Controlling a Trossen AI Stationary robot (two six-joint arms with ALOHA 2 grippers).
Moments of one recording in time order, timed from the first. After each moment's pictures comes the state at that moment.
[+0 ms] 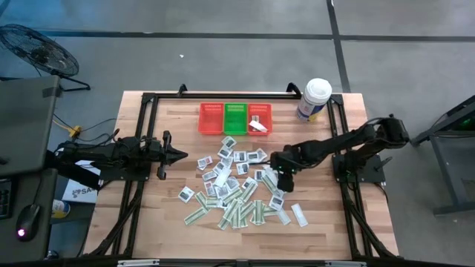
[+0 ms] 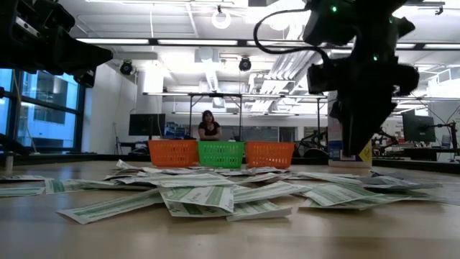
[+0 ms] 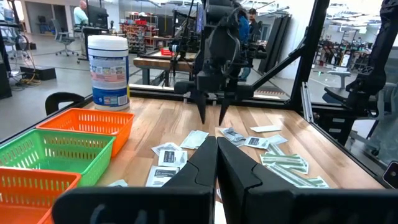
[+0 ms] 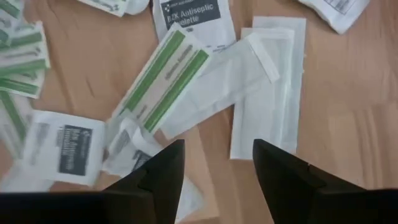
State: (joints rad) left arm -0.08 0.01 0.01 0.03 -0.09 -0.08; right arm 0.09 1.52 0.82 -0.56 -0.01 0.35
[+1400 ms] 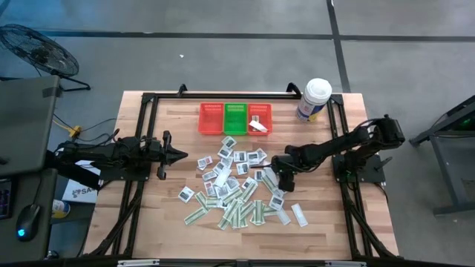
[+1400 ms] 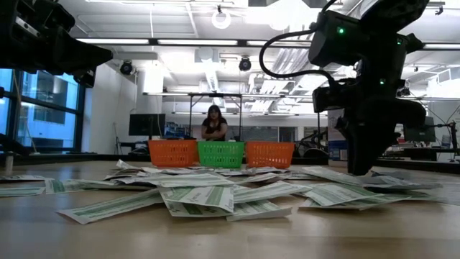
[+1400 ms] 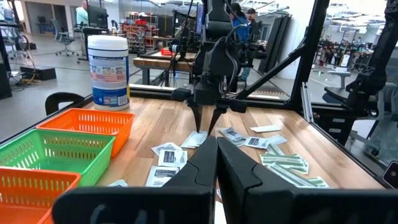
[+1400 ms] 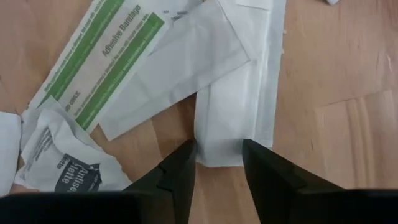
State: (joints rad) left arm -0.08 0.01 0.01 0.03 -0.09 -0.08; right arm 0.10 1.58 0.74 -0.46 0.09 0.35
